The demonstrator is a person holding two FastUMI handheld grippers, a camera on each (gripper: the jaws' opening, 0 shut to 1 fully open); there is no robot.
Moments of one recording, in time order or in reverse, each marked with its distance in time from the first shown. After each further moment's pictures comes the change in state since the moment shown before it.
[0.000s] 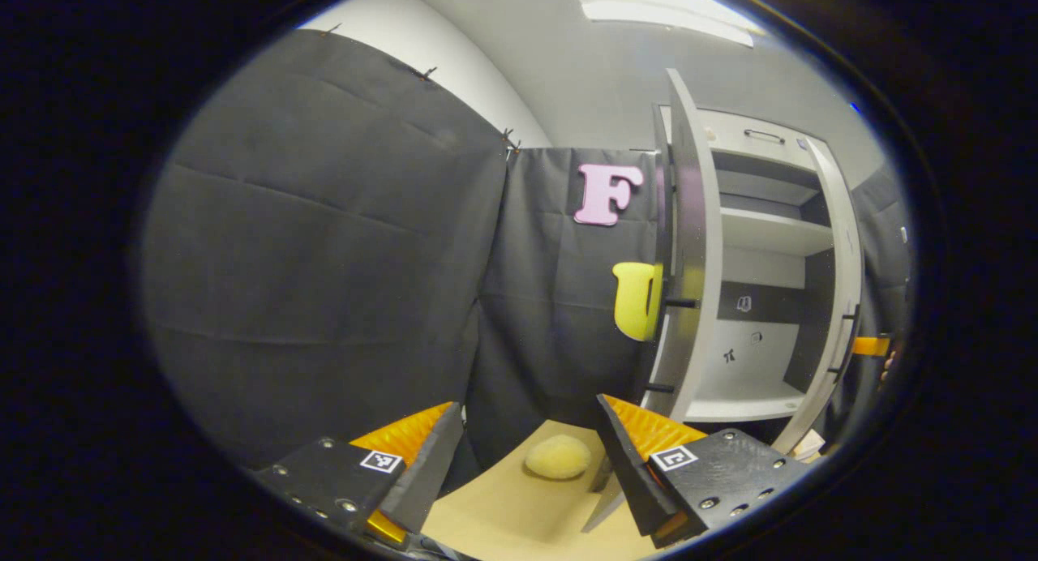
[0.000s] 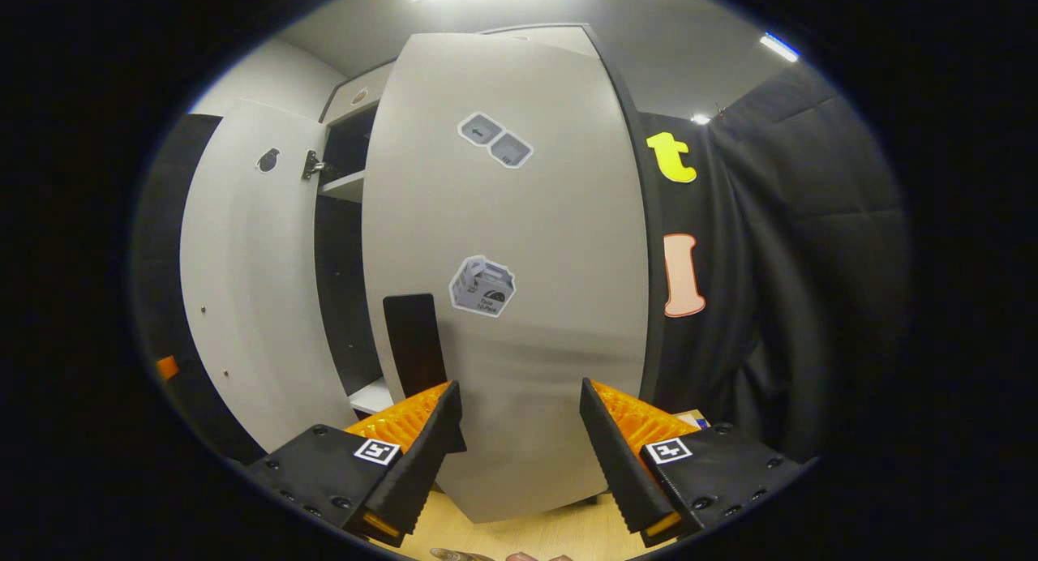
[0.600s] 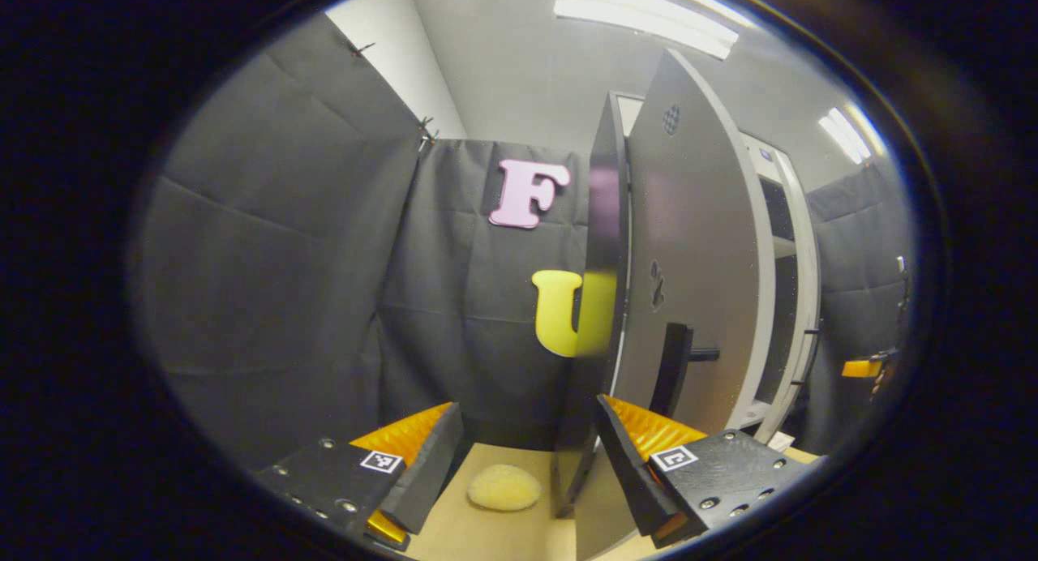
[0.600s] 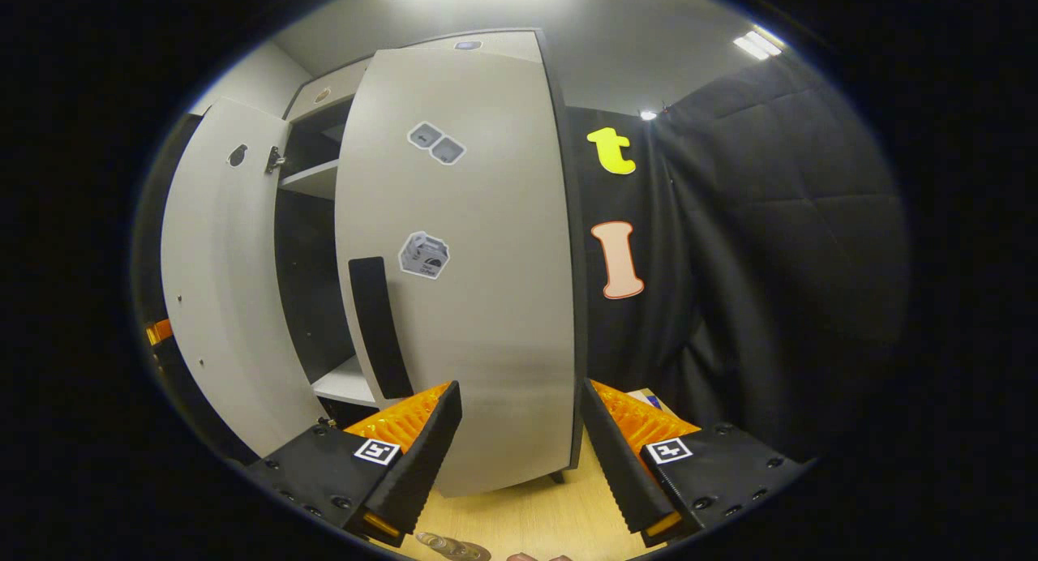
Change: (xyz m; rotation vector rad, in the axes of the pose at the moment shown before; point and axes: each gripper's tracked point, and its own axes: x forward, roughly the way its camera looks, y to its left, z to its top) left arm 0.128 -0.068 0.015 -0.005 0.005 -0.392; right arm -0.051 -0.044 -0.027 0.032 0.031 -0.216
